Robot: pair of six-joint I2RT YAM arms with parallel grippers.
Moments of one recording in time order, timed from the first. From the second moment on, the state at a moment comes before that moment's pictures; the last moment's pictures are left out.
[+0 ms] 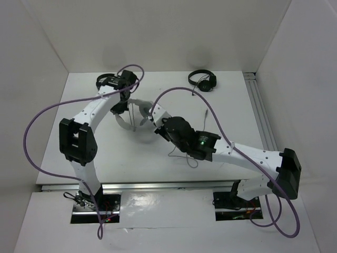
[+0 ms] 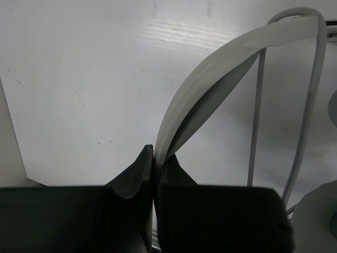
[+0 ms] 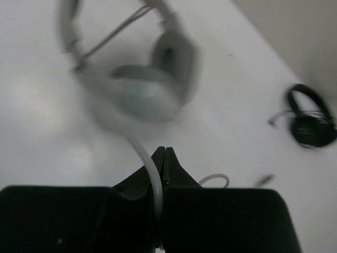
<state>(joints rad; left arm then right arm) -0.29 1.87 1.75 -1.14 -0.50 -0.38 1.11 1.32 1.11 -0.18 0.44 -0.17</state>
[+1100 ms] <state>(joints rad) -0.98 1.33 1.30 -0.68 -0.75 -0.37 0.54 1.36 1.17 0.01 0.14 -0.36</state>
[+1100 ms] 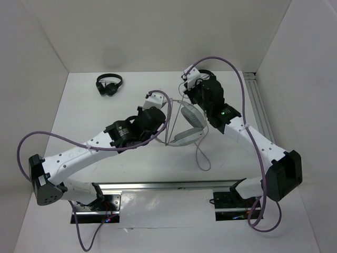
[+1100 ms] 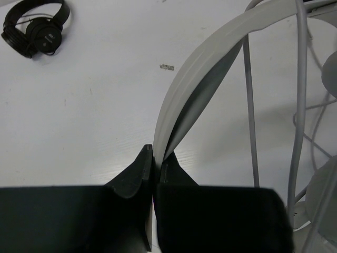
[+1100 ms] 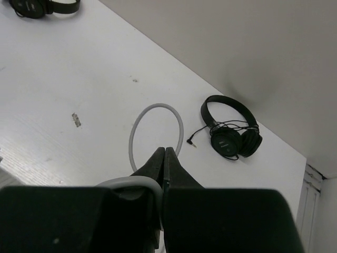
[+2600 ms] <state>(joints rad) -1.02 1.38 2.19 -1.30 -0.60 -0.37 0.52 2.22 1.31 1.26 -0.92 0.98</state>
